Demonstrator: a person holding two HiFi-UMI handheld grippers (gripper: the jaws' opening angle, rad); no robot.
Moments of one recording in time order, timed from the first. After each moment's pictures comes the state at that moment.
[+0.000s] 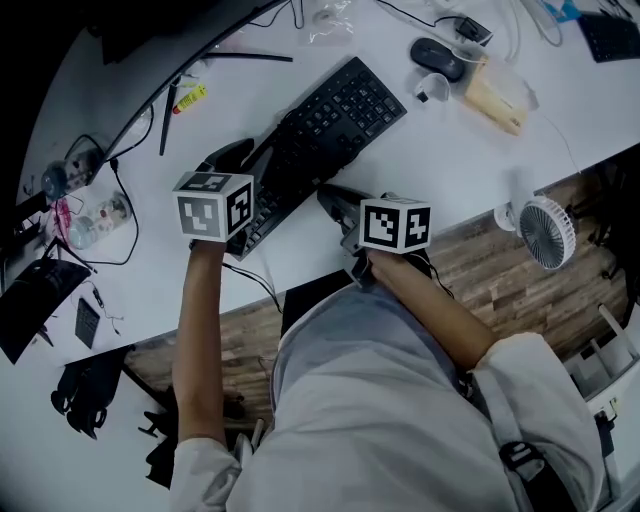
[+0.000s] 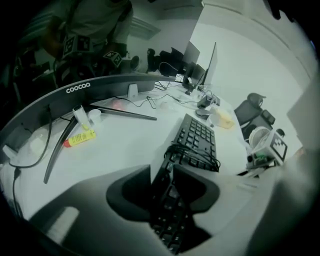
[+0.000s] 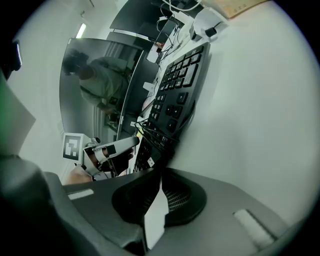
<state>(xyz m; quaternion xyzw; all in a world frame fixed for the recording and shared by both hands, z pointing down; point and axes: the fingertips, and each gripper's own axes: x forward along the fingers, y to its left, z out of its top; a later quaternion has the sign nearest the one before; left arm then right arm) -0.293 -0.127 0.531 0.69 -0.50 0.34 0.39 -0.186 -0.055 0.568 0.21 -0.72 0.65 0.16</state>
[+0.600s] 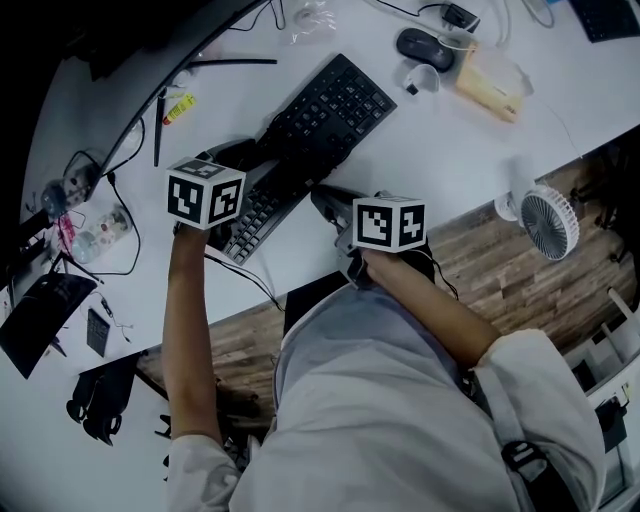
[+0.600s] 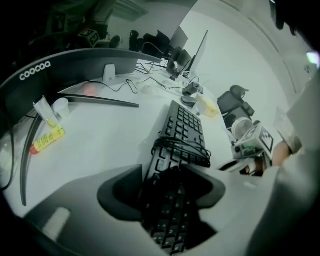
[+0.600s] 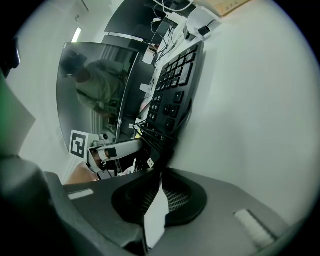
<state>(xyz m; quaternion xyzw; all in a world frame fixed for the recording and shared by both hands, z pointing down) -0.269 -0.125 0.553 0.73 -0.37 0.38 0.43 -0.188 -0.057 0.565 0.21 -0.70 0.67 0.14</state>
